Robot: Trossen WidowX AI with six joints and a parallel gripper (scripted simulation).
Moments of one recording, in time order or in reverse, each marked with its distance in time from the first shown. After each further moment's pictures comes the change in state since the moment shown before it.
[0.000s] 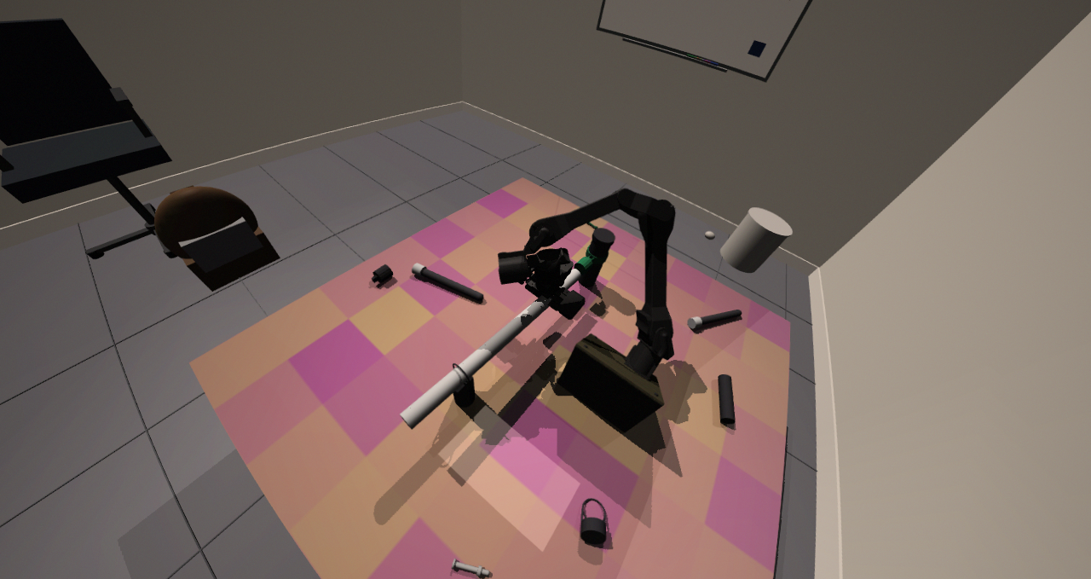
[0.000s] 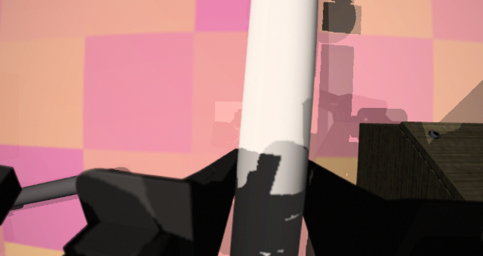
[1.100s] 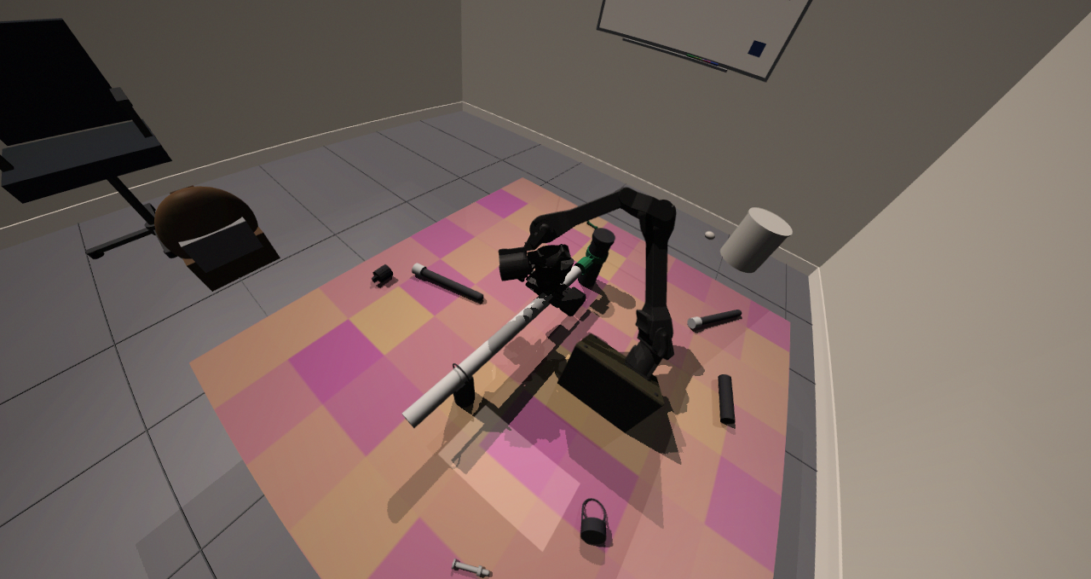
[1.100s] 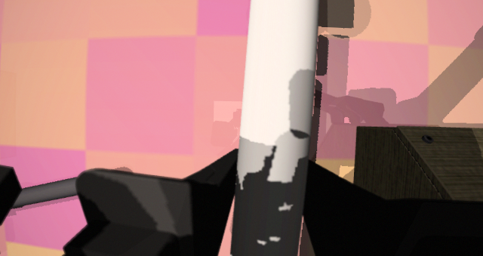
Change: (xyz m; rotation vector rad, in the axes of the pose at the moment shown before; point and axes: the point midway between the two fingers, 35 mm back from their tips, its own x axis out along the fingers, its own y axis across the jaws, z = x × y) arm -0.004 0.002 0.006 -0.006 0.003 -0.007
